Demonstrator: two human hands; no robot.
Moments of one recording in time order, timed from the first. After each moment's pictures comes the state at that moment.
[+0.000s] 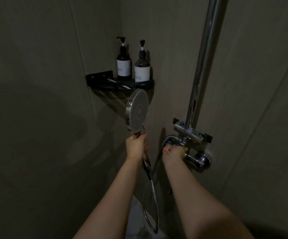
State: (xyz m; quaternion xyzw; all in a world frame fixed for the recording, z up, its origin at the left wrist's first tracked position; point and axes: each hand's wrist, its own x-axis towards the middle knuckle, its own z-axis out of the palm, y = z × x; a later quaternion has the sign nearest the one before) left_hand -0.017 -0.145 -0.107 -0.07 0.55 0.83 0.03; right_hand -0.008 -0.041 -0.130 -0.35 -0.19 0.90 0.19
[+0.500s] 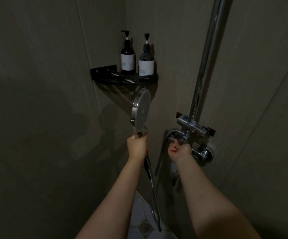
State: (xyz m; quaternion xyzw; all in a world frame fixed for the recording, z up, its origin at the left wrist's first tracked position) left_hand 0.002 -0.161 -0.119 -0.09 0.60 0.80 0.02; right_hand -0.004 -0.026 -0.155 -0.32 -0.18 0.92 0.12
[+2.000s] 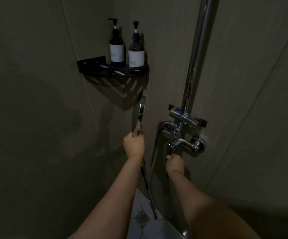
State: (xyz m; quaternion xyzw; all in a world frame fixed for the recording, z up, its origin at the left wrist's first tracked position) left_hand -0.002 -0.143 -0.144 -0.14 0.70 0.70 -0.03; right_hand 0.034 -0.023 -0.232 -0.36 -0.82 0.44 0.06
